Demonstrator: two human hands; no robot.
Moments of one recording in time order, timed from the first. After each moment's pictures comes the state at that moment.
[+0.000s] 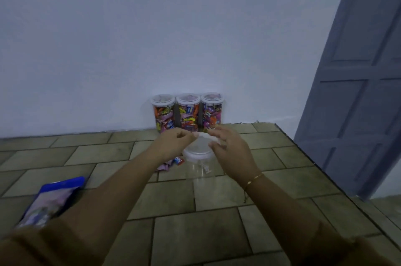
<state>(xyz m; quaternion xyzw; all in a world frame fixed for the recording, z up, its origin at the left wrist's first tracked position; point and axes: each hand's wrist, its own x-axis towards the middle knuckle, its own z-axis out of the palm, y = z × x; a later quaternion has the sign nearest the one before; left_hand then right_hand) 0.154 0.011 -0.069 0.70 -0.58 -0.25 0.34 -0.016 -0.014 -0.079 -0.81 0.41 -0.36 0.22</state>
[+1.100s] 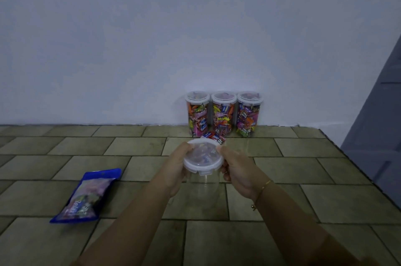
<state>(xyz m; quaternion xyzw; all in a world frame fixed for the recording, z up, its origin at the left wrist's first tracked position) 0.188 0.044 -0.112 0.56 -0.27 -0.46 0.64 0.053 -0.019 -0.108 -0.57 0.37 -0.30 0.67</state>
